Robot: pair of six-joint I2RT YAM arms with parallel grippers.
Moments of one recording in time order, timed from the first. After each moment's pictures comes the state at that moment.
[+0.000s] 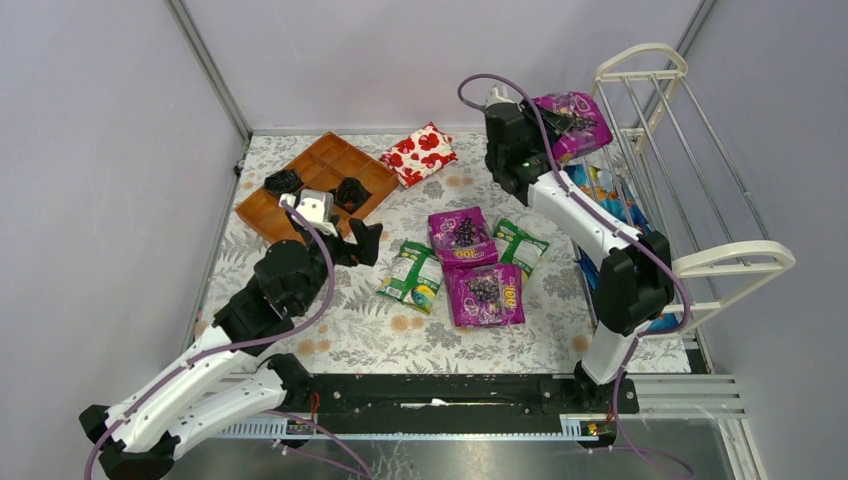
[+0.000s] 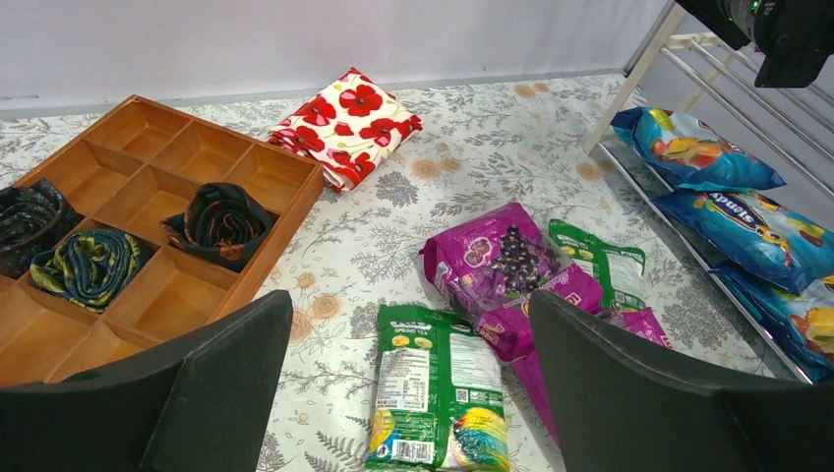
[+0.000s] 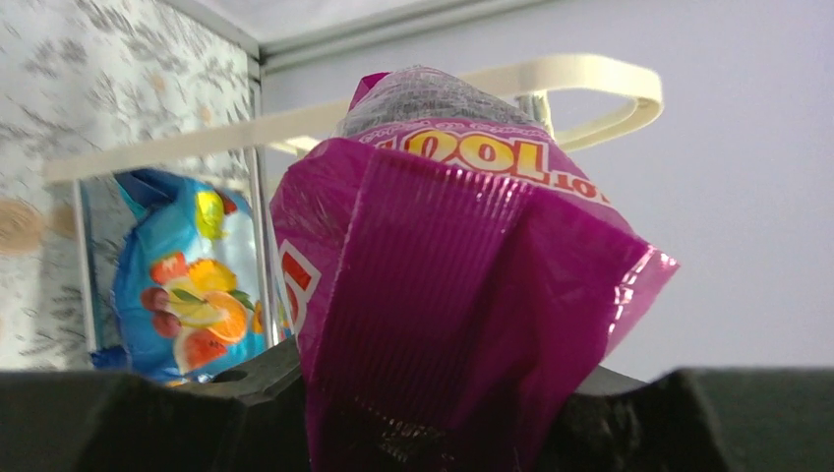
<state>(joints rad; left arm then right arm) -0.81 0.67 0.80 -0.22 -0.42 -0.23 0.53 1.77 1.56 -0.09 1.13 -0.97</state>
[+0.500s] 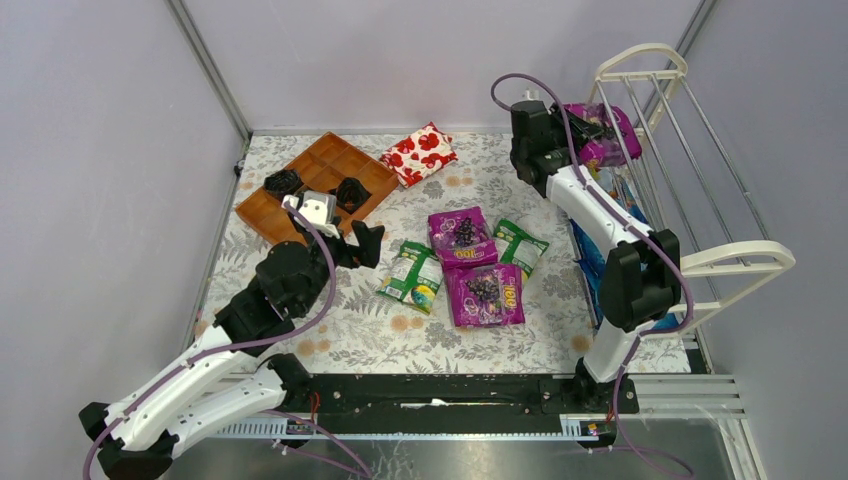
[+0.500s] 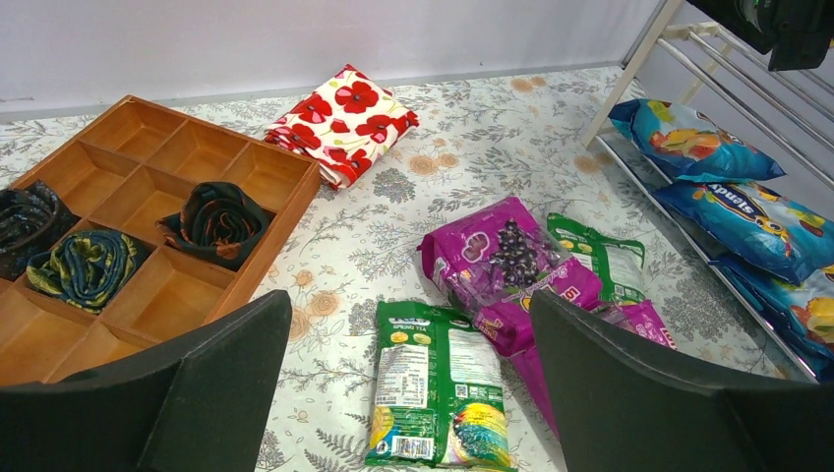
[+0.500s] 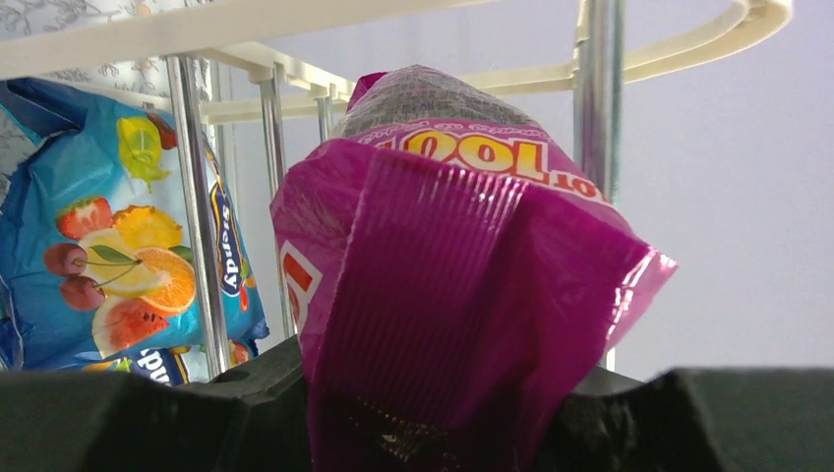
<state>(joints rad) -0.83 0.67 0.79 -0.22 -0.44 -0.22 0.38 1.77 1.55 -0.25 1.12 -0.91</state>
